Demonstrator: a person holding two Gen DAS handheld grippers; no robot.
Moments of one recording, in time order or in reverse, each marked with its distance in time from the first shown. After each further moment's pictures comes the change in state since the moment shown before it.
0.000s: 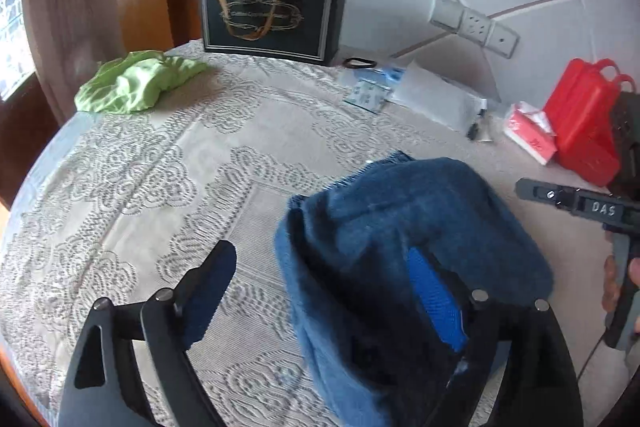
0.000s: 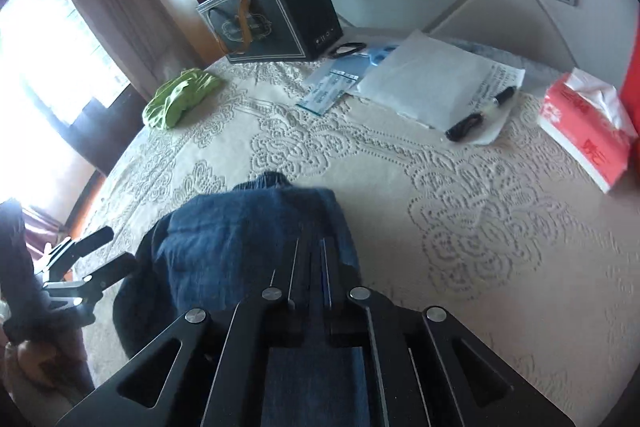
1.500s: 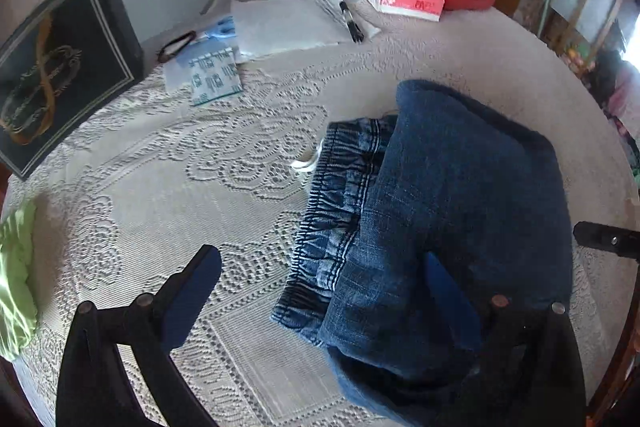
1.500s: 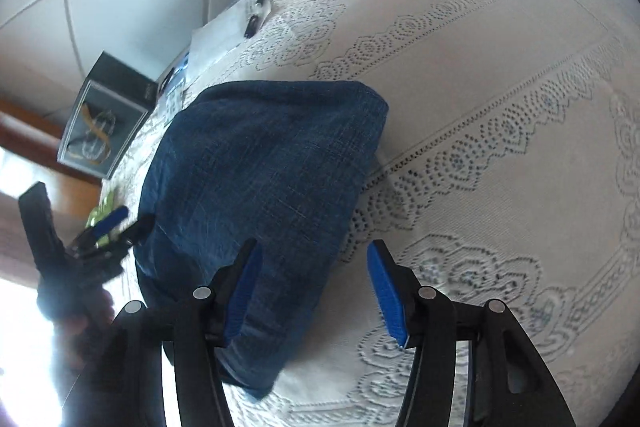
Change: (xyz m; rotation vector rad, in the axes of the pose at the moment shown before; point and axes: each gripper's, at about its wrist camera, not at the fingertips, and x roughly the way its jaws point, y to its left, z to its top) left arm 0.107 -0.001 0.072 0.708 0.232 -0.419; right arm -0.024 0.067 -0.153 0.949 -0.185 -0.316
